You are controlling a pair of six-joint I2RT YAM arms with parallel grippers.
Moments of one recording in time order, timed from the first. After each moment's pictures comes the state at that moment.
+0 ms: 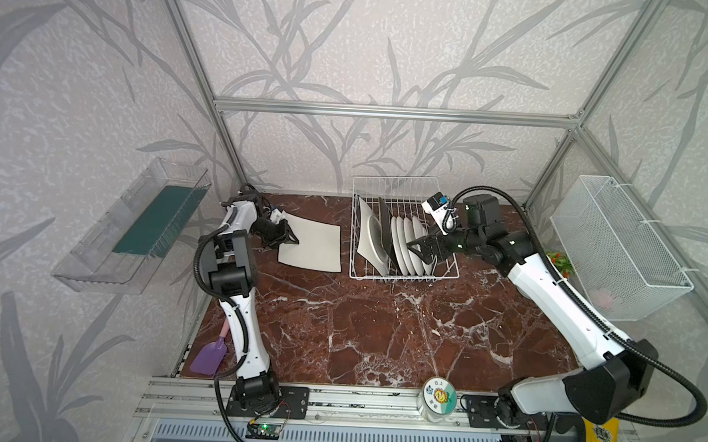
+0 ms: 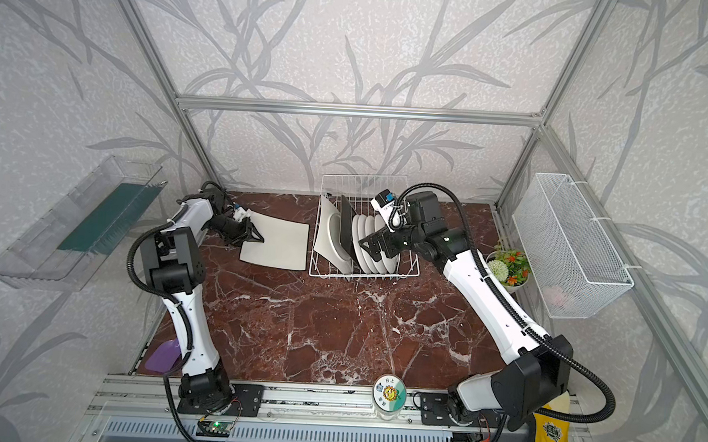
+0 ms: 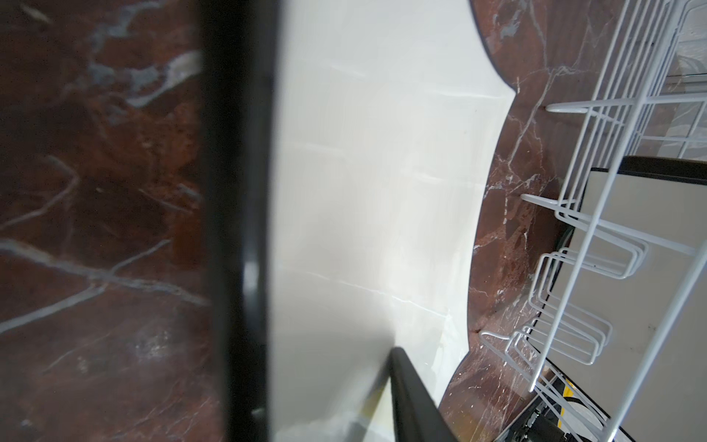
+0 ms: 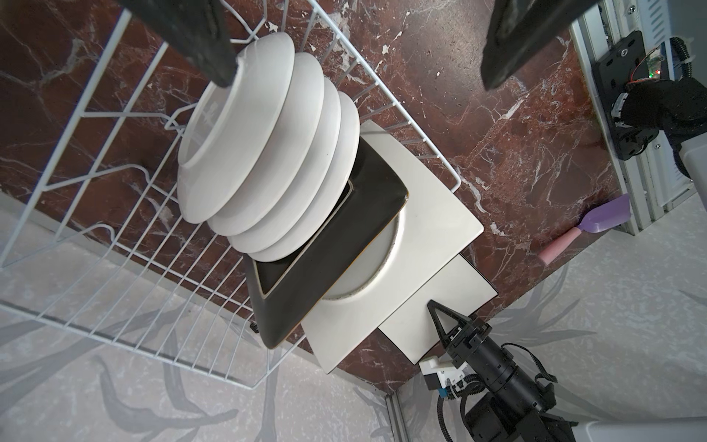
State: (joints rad) left arm 0.27 2.27 1.88 -1.11 0.57 0.05; right arm 0.46 1.42 1.41 -0.64 -0.39 -0.10
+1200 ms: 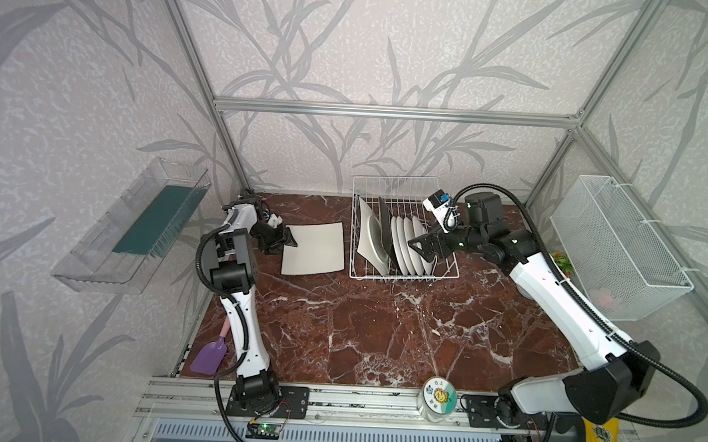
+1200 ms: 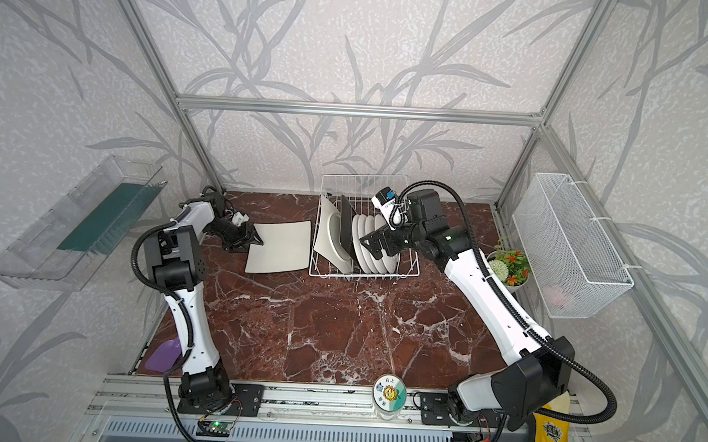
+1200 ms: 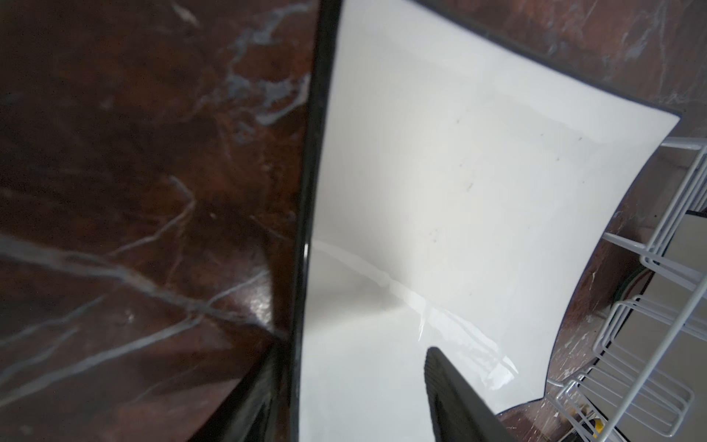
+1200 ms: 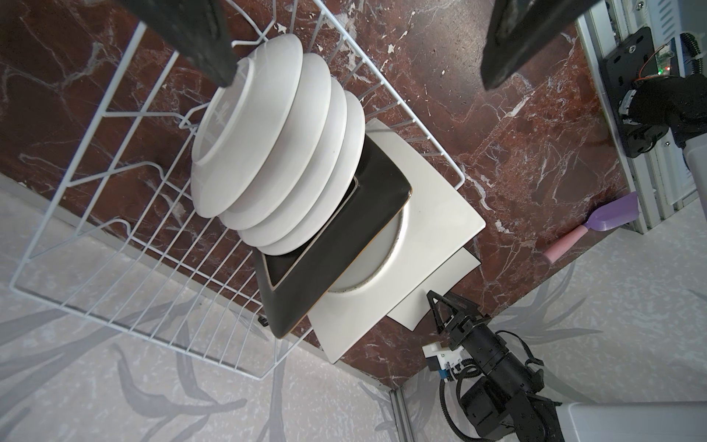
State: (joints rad) left arm 0.29 2.31 1.88 -1.05 0.45 -0.01; right arm 0.46 1.42 1.44 -0.66 -0.37 -0.10
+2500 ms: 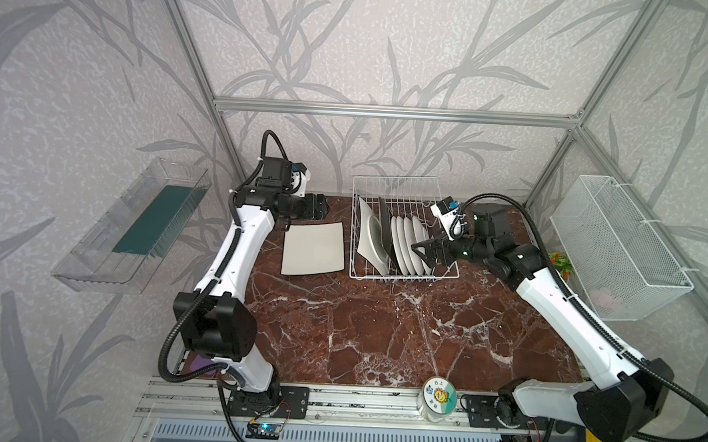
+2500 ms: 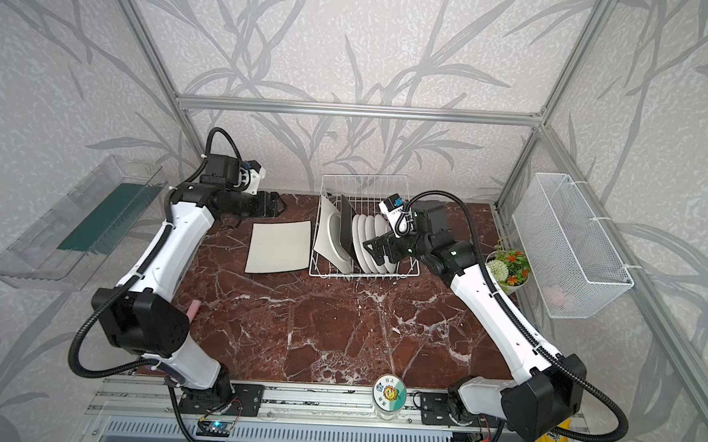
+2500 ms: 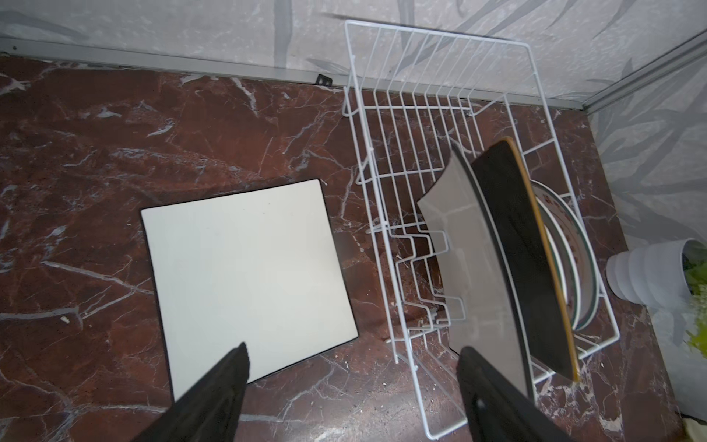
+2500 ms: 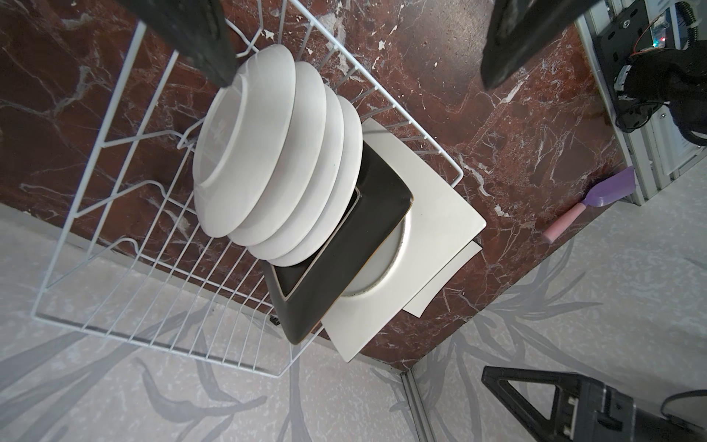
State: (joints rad) left arm -0.08 1.61 1.69 -0.92 0.31 -0.15; right arm 0.46 1.31 1.28 -0.55 -0.34 -0.01
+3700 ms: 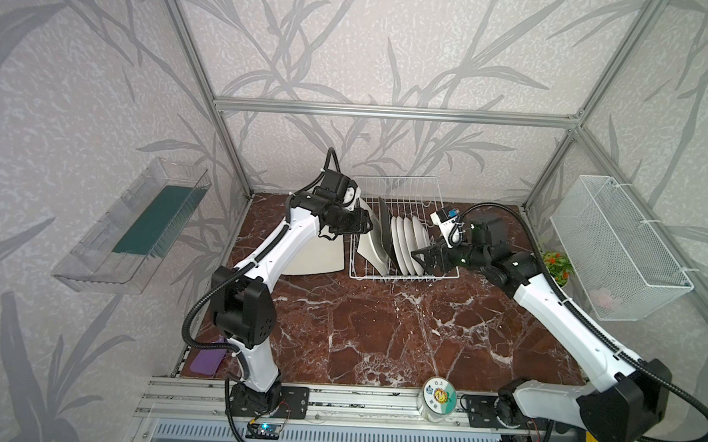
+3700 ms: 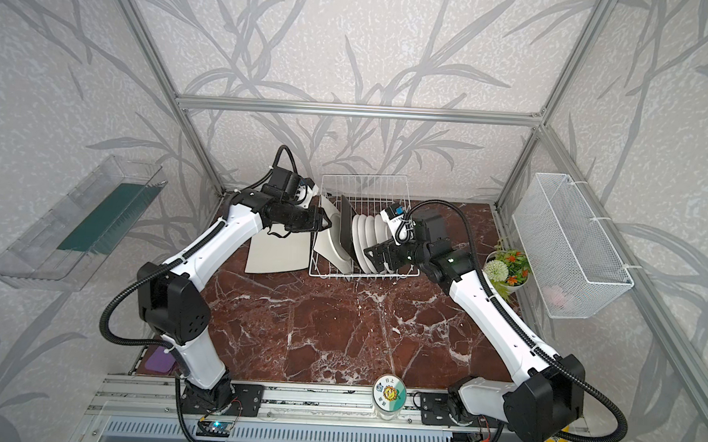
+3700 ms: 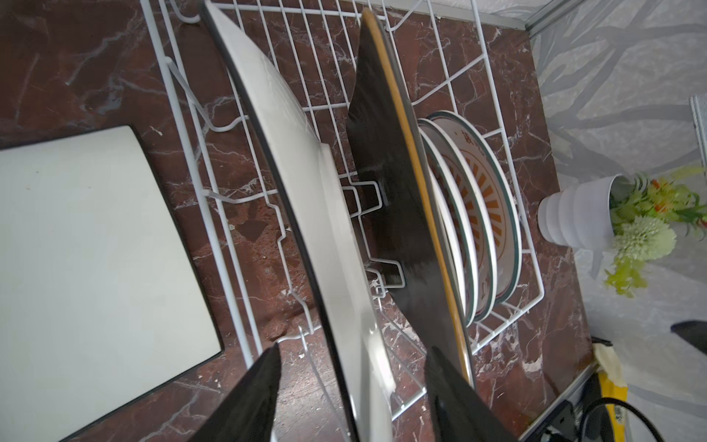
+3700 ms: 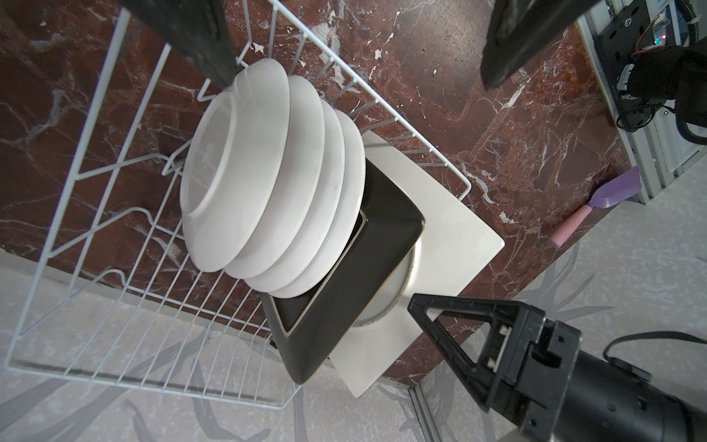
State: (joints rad) left arm -0.36 1.80 1.72 -0.85 0.32 -0.34; right arm 0.46 1.29 1.18 -0.49 -0.34 0.03
